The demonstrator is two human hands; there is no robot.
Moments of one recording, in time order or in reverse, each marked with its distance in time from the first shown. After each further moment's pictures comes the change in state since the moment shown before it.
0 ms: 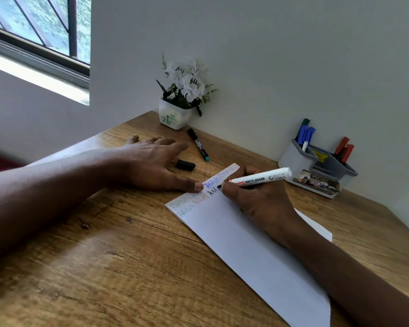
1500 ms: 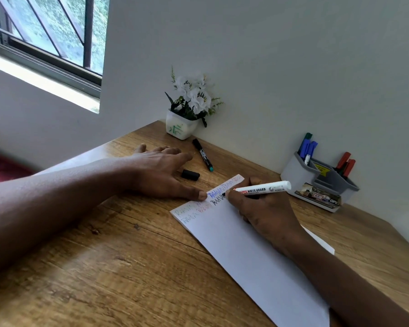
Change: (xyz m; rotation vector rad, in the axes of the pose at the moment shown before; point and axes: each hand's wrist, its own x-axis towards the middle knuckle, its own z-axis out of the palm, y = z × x) left_hand -0.003 0.004 -0.001 -0.013 0.012 -0.013; right_hand 0.004 0.001 -0.001 -0.040 0.043 0.052
